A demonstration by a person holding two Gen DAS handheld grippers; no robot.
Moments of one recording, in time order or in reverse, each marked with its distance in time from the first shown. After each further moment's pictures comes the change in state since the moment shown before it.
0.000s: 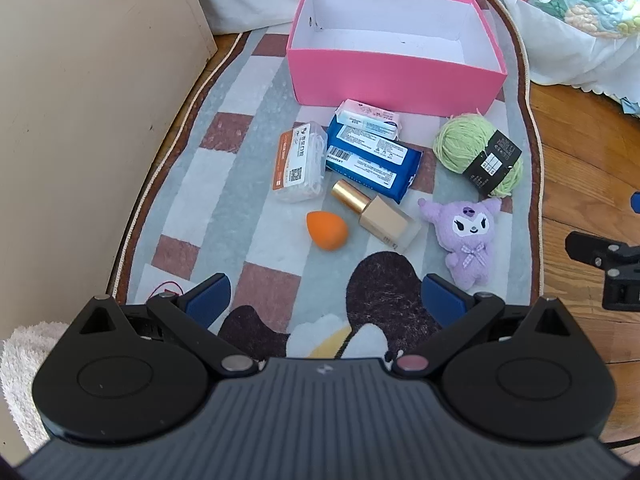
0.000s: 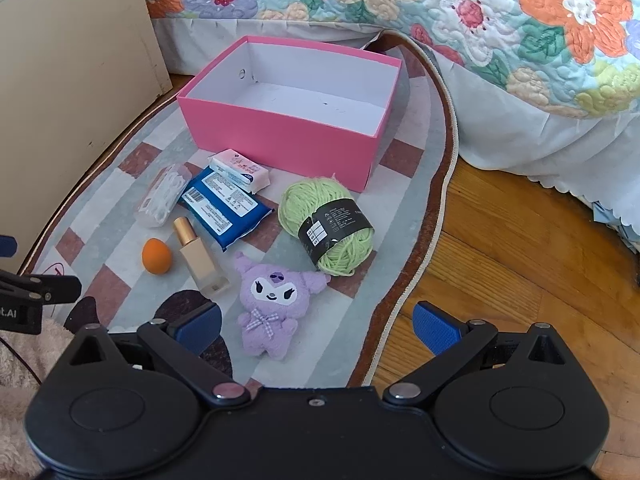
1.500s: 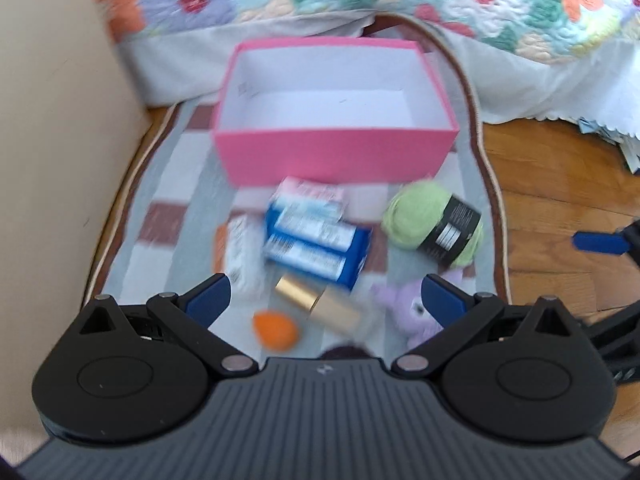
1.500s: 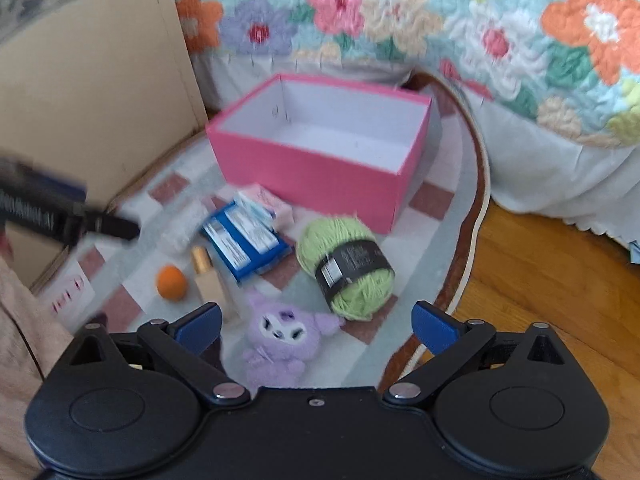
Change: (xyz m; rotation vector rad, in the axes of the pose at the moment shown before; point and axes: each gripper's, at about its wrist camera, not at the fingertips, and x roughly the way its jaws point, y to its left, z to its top) left arm 0.031 -0.031 0.066 0.125 -0.161 -0.162; right arm 0.035 -0.029 -0.009 -0.069 -0.152 0.132
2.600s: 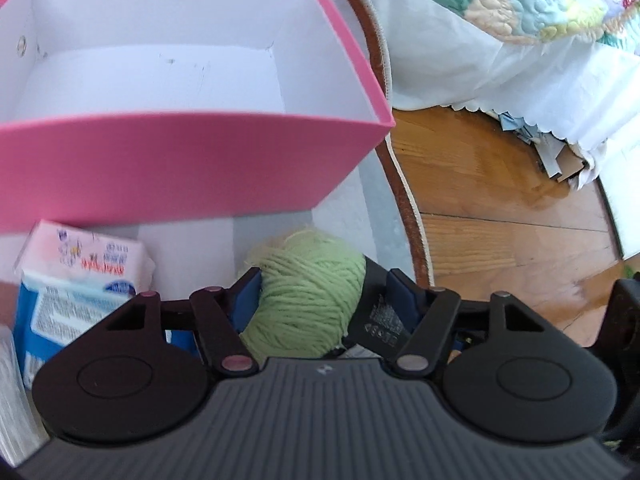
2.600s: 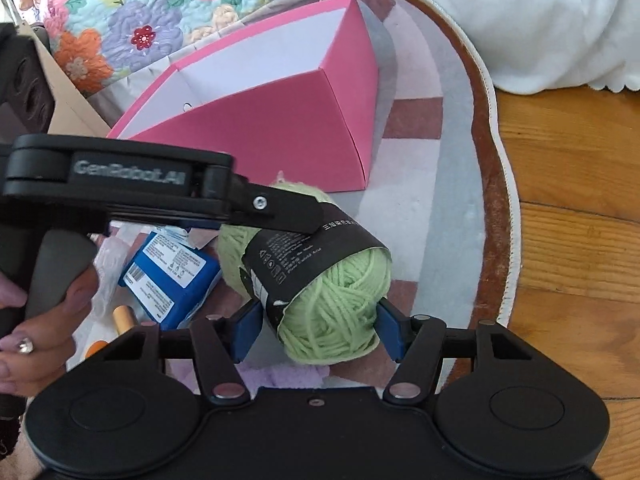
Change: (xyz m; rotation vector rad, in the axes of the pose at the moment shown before) left arm 0.174 -0.045 0.048 -0.054 0.087 -0.436; right arm 0.139 -0.054 -0.025 0.389 -0.034 0.074
